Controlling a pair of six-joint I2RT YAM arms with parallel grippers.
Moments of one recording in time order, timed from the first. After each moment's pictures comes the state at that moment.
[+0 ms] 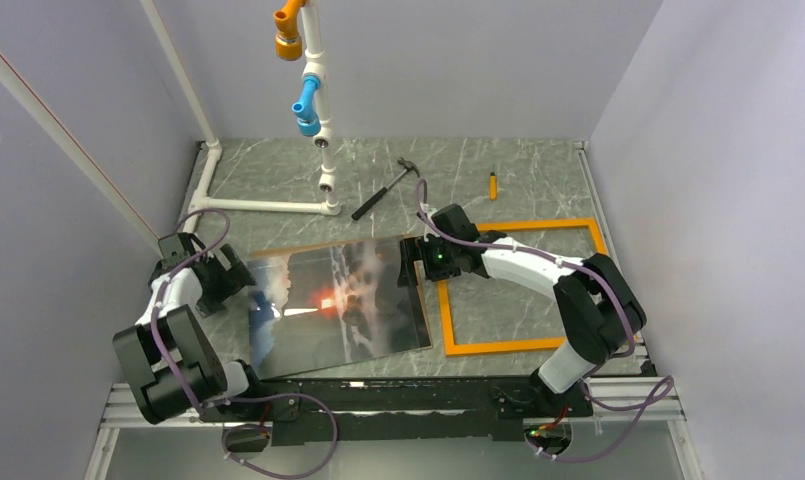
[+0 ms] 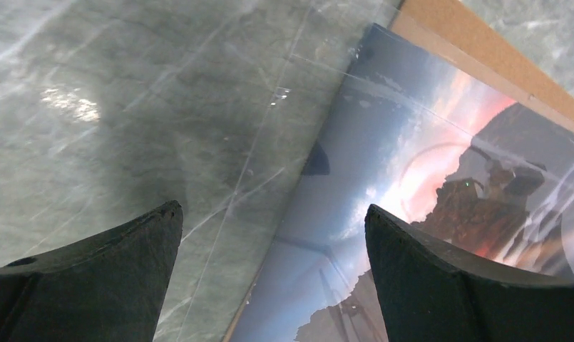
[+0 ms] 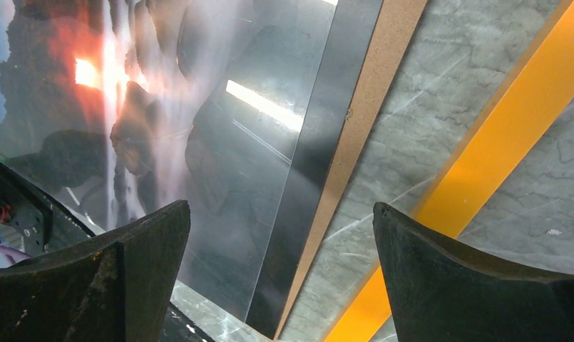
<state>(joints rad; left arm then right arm) 0.46 1.27 0.64 -0.46 0.20 -0.26 0.62 1.60 0.93 -0.25 -0.29 0.39</state>
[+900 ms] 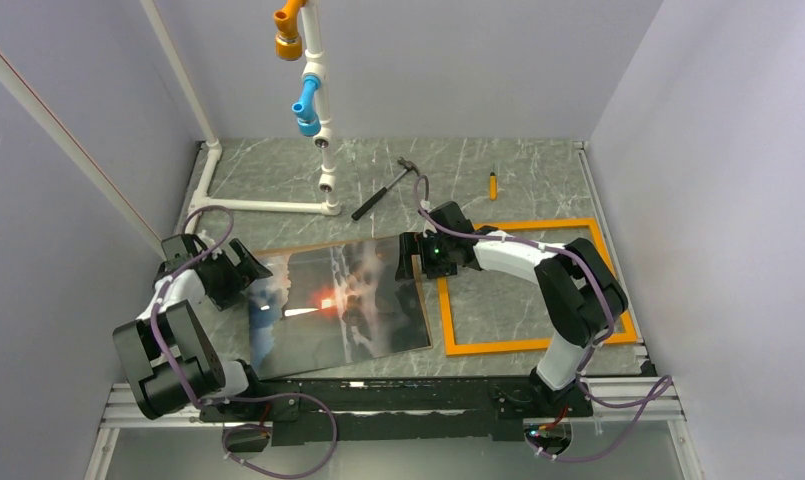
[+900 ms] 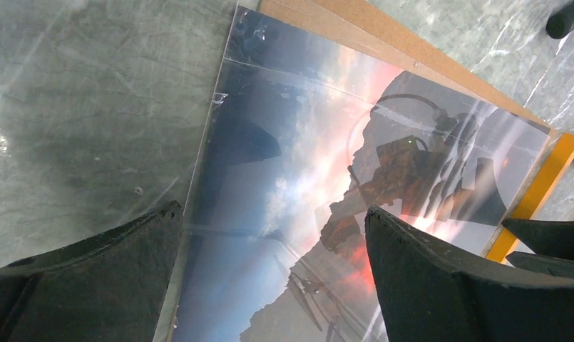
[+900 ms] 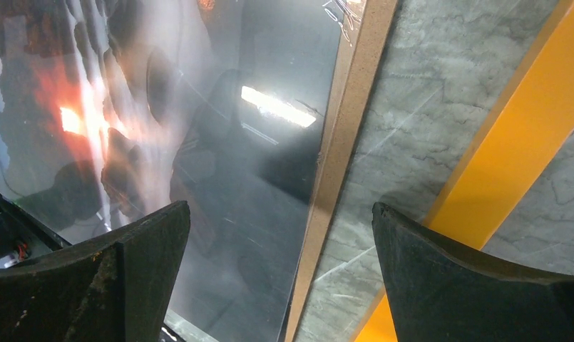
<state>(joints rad) 0.45 1.31 0.61 -0.37 0.47 -0.28 0.58 1.72 0.97 -0.20 -0.30 0.45</state>
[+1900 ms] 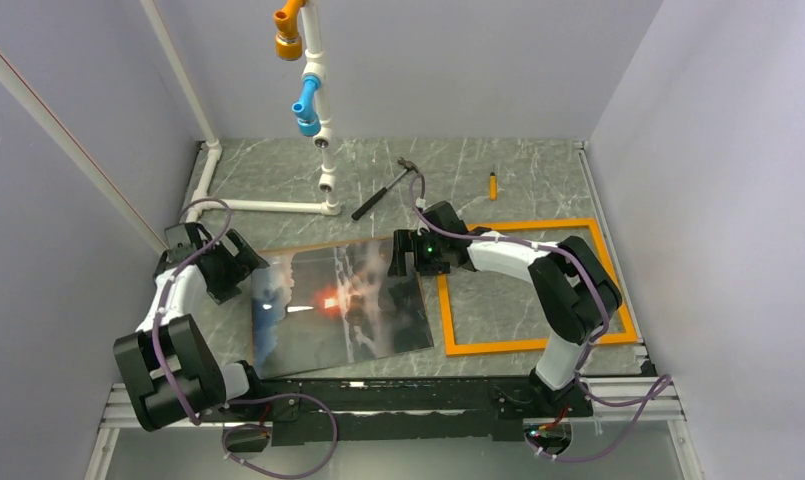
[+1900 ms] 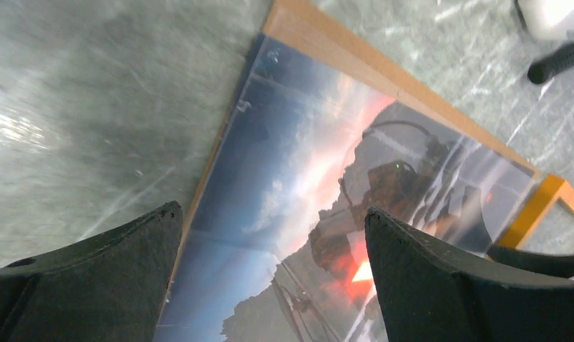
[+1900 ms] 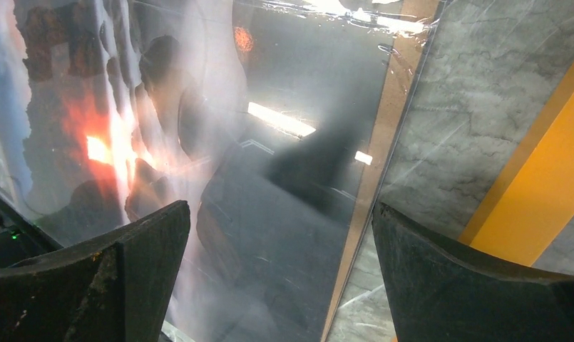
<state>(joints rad) 0.39 1.24 0.64 -0.42 0.37 -0.43 0.61 1.75 0.98 -0.13 -0.28 0.52</state>
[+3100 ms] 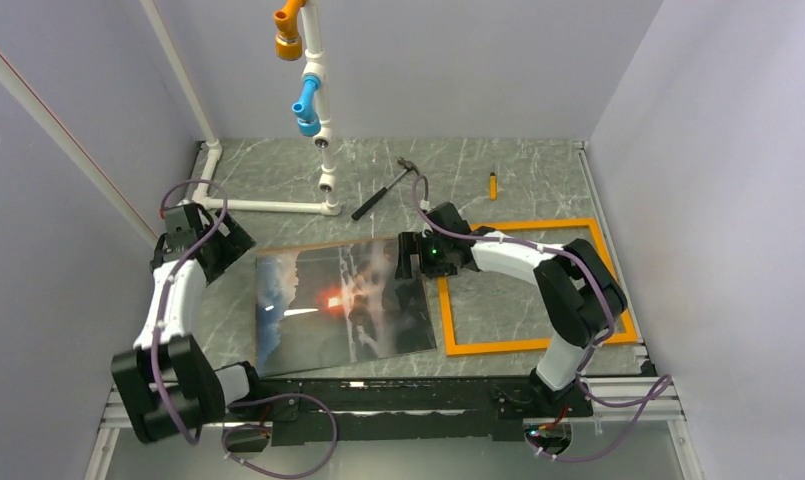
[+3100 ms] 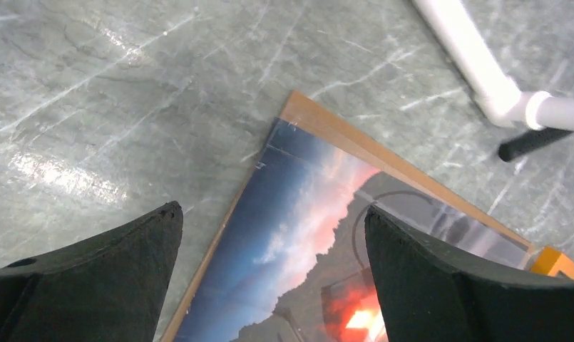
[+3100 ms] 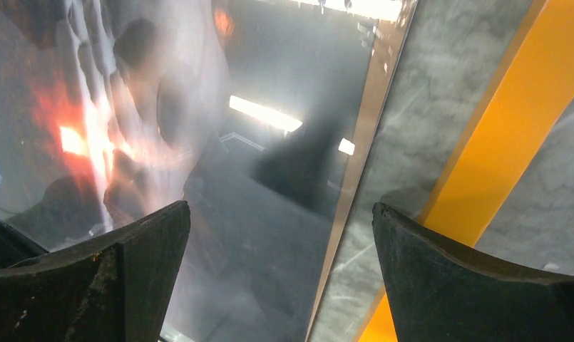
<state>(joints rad) 0.31 1.24 0.80 -0.45 0.12 -0.50 0.61 1.74 0.99 -0.21 -0.22 0.48</state>
